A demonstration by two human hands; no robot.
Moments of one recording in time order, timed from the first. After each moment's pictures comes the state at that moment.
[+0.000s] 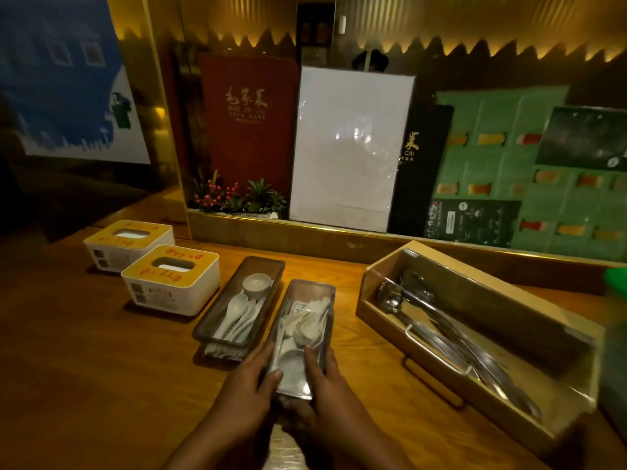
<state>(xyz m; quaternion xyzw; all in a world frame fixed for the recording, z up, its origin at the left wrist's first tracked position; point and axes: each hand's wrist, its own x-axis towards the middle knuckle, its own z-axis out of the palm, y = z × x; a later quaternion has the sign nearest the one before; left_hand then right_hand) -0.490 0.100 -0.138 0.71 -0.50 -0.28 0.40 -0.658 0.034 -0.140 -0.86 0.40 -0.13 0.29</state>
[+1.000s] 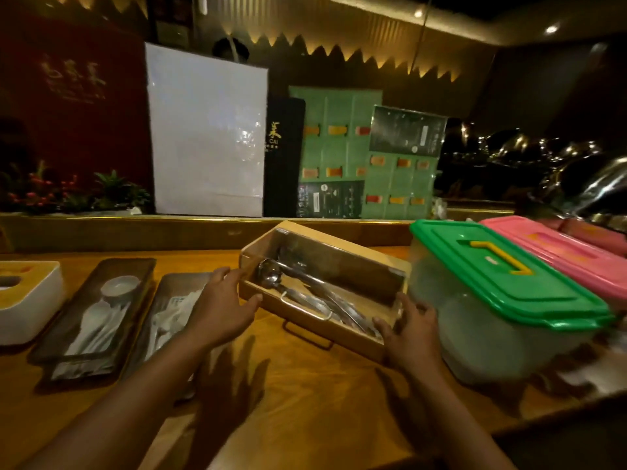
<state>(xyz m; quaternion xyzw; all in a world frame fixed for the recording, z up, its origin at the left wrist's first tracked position) -0.594 0.001 -0.069 0.66 -0.65 -0.16 0.35 -0.927 0.021 -0.098 -0.56 0.74 -0.36 0.08</state>
